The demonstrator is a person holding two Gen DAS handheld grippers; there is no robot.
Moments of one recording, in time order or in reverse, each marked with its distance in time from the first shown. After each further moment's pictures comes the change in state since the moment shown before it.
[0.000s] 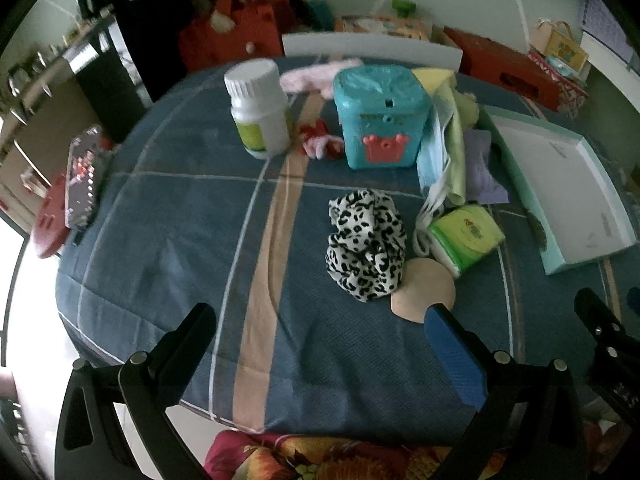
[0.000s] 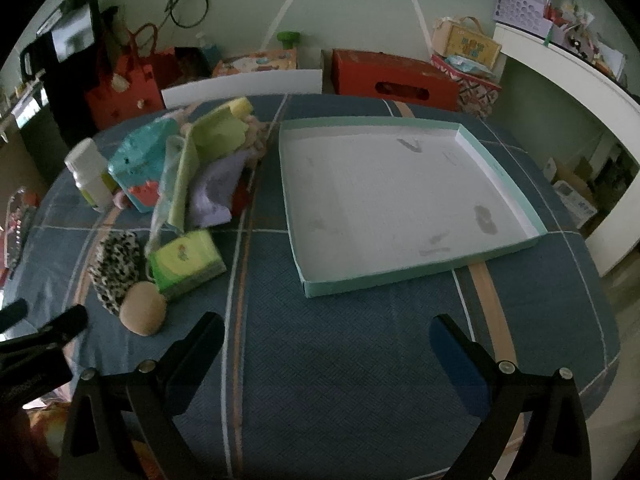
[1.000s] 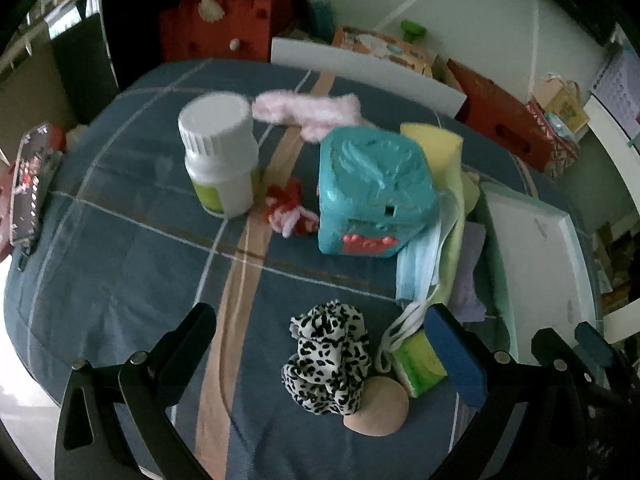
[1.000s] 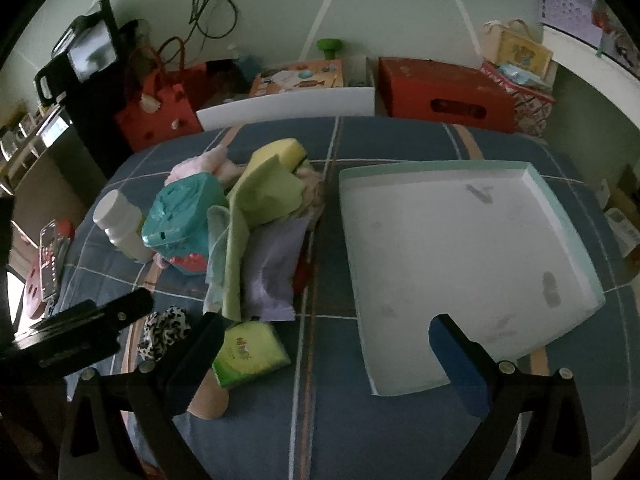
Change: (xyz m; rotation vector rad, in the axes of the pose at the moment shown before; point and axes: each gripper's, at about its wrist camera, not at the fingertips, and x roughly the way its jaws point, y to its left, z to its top) left arm 0.036 0.008 0.080 -0.139 0.013 -0.177; right arm 0.028 0.028 0.076 -0.010 0.020 0.184
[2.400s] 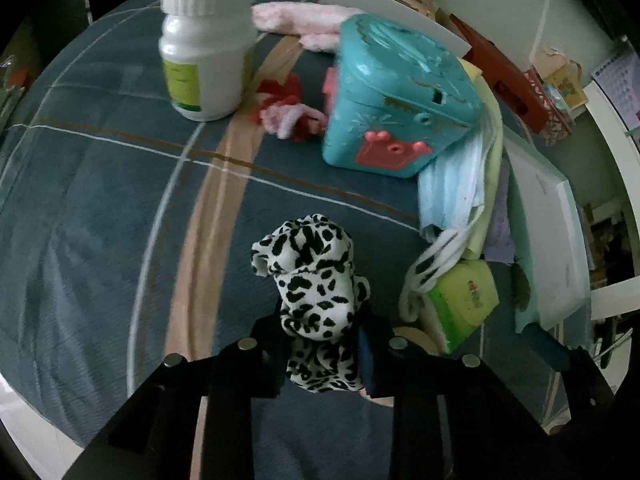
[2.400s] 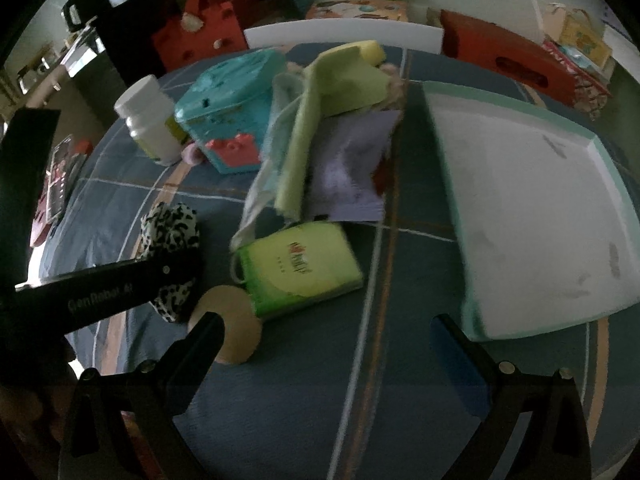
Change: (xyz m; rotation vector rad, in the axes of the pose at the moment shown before) left arm 0.057 0.023 -0.039 -0.021 0.171 -0.098; right arm 0.044 0.045 -0.051 -0.138 0.178 0.079
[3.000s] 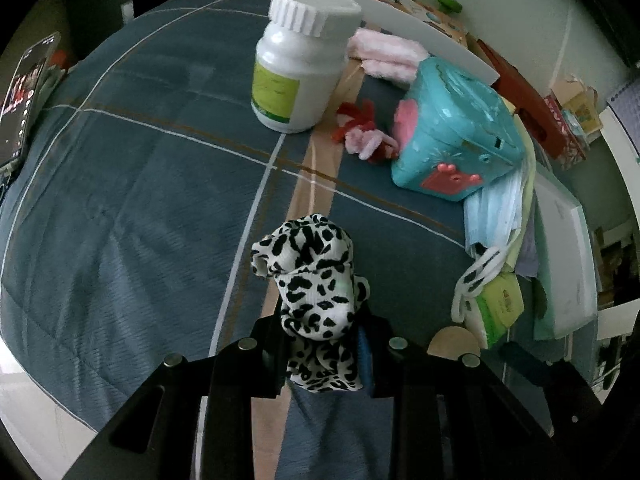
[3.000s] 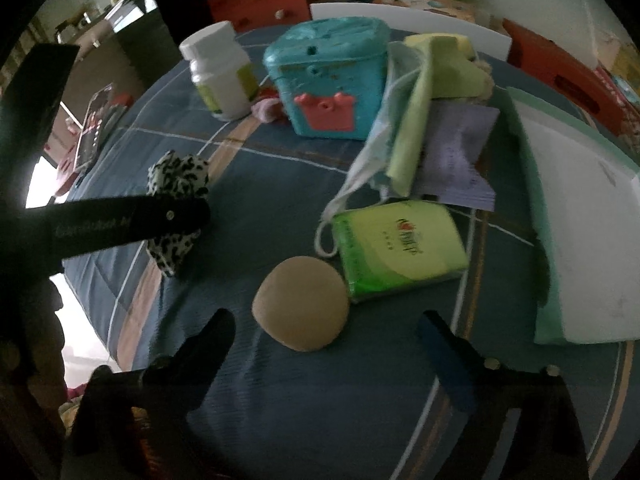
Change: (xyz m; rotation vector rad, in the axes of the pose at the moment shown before) left arm -0.017 0.052 -0.002 -0.068 -0.040 0.033; right arm 0.025 0.061 -0.004 -0.149 0.046 0.078
